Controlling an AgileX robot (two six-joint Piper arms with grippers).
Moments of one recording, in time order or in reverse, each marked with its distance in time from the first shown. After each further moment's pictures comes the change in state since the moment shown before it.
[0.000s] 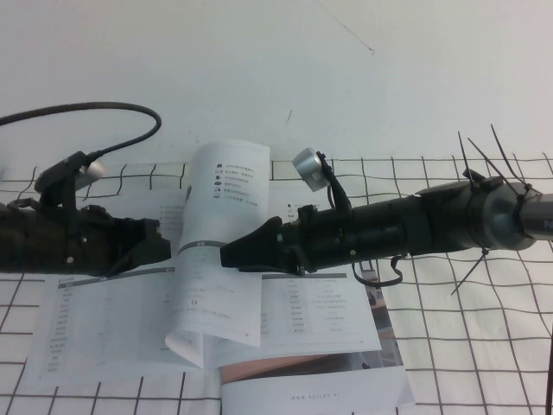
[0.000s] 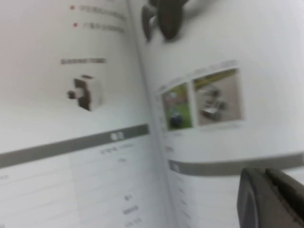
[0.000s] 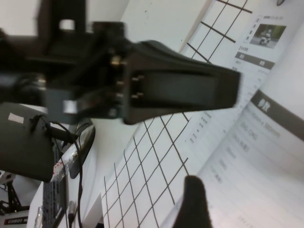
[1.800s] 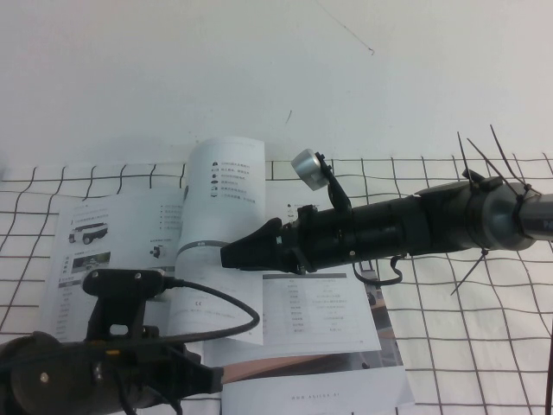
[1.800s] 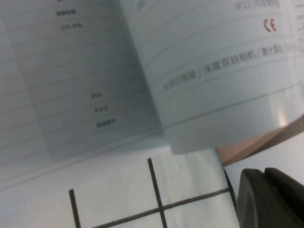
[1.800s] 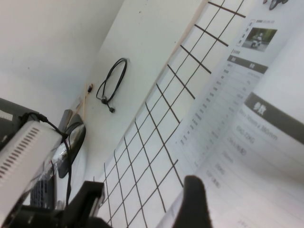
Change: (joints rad) right arm 0.002 0.000 0.000 0.000 -0.022 -0.035; left arm -0.511 -0.331 0.407 0.566 -0.500 -0.647
